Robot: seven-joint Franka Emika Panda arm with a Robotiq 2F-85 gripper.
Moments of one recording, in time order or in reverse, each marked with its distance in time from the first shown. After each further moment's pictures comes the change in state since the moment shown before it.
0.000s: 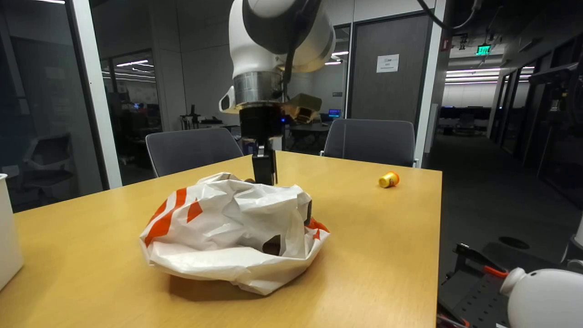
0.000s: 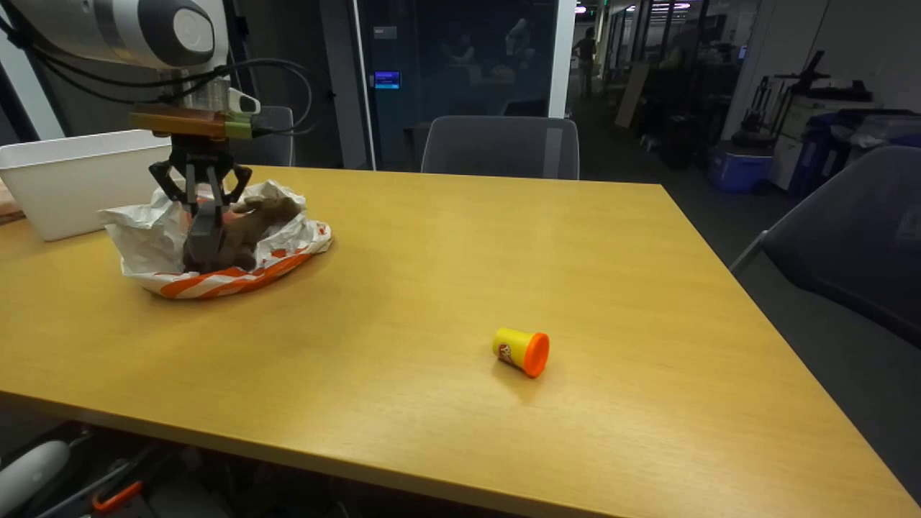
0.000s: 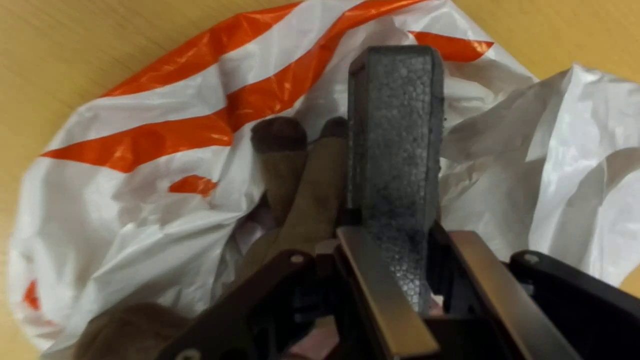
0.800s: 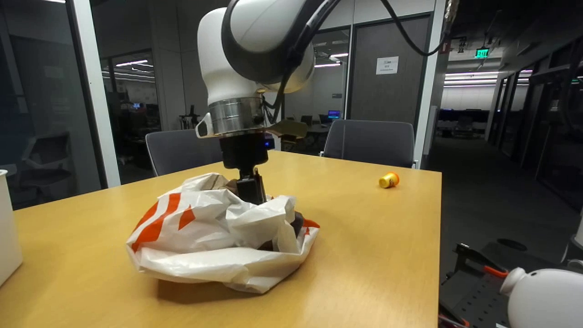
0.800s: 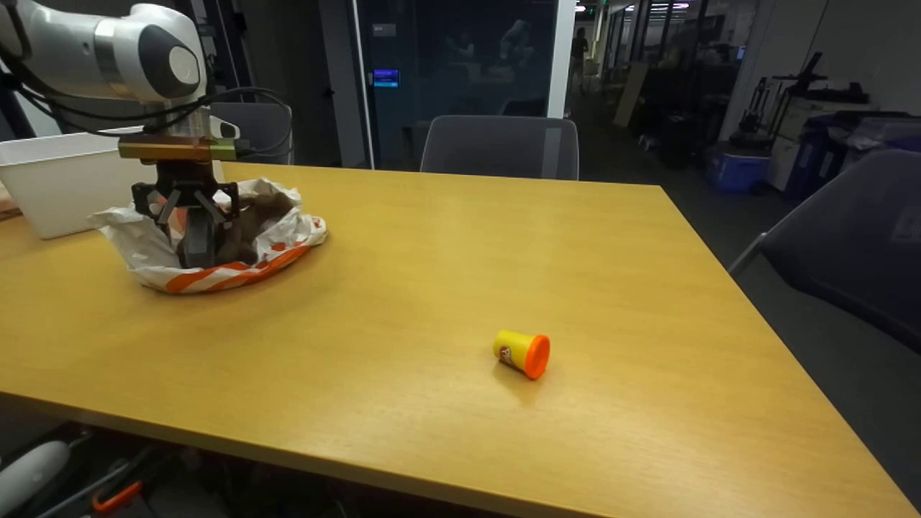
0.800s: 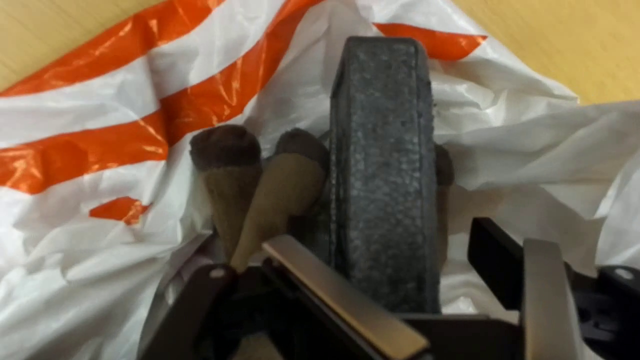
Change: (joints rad) arm 0.054 0.127 0.037 0.060 -0.153 0.011 0.102
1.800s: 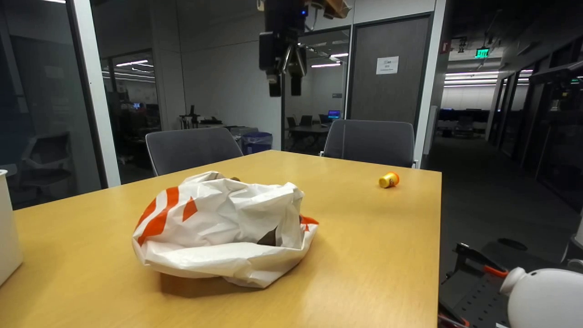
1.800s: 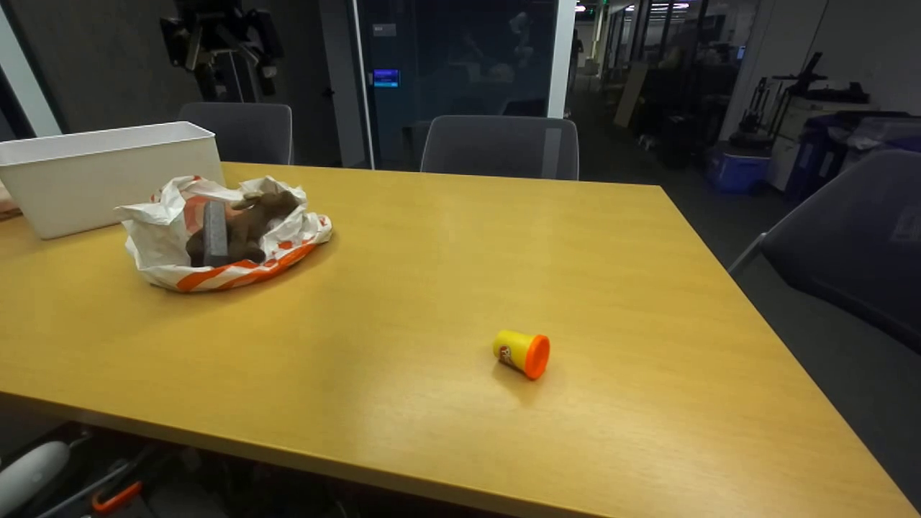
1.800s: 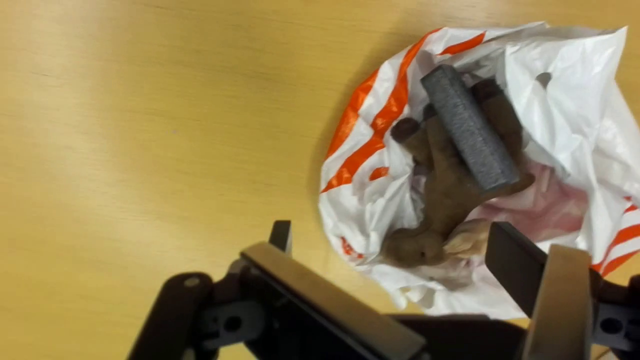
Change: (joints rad) arm -0.105 -0.419 -0.135 0.088 0.009 -0.290 0.340
